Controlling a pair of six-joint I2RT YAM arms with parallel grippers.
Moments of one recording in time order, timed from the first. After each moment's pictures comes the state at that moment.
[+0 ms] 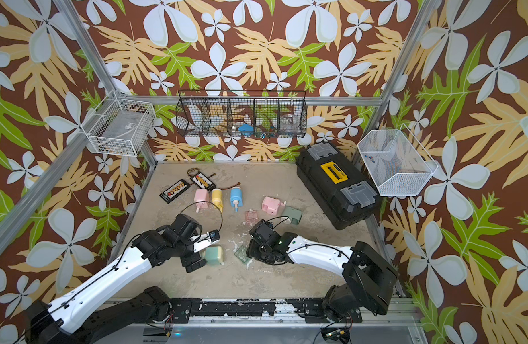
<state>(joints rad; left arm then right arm) -0.61 0.99 0.79 -0.95 0.00 0.56 0.91 1.48 0.80 -0.36 -0.12 1.13</state>
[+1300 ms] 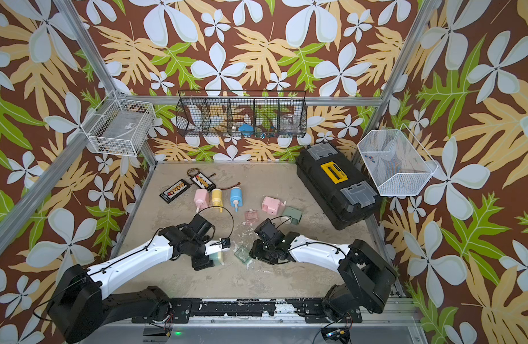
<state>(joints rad) -0.61 1.23 0.72 -0.79 0.14 0.69 0.85 1.49 0.75 -0.32 -0.21 1.08</state>
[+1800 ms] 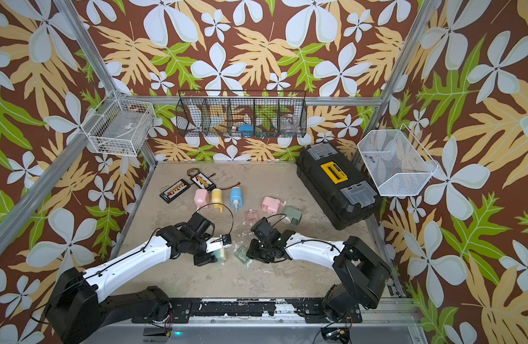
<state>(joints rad) -0.61 1.20 0.74 -0.75 0.18 0.67 0.87 1.54 0.81 -0.32 -0.24 1.05</state>
